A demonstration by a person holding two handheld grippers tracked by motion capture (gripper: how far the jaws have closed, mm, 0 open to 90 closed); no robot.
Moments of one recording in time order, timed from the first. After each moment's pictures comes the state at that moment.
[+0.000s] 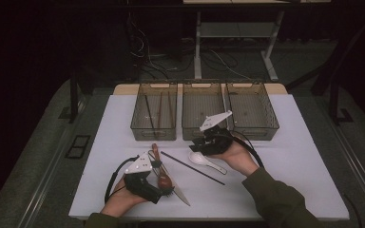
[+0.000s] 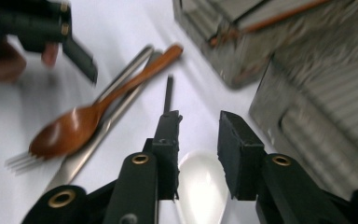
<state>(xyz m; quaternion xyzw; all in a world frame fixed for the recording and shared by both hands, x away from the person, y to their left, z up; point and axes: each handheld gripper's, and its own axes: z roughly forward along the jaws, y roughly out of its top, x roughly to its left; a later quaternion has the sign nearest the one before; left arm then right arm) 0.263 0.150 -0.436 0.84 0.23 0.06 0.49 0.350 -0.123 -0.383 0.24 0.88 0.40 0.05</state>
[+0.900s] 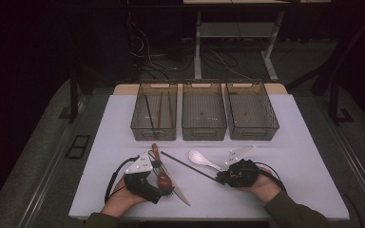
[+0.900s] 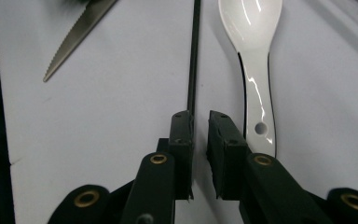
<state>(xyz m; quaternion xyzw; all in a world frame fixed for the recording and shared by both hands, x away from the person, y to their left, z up) 0.263 0.149 -0.436 0.84 0.23 0.06 0.49 0.285 -0.189 -0.437 0.25 0.91 0.34 0.02</state>
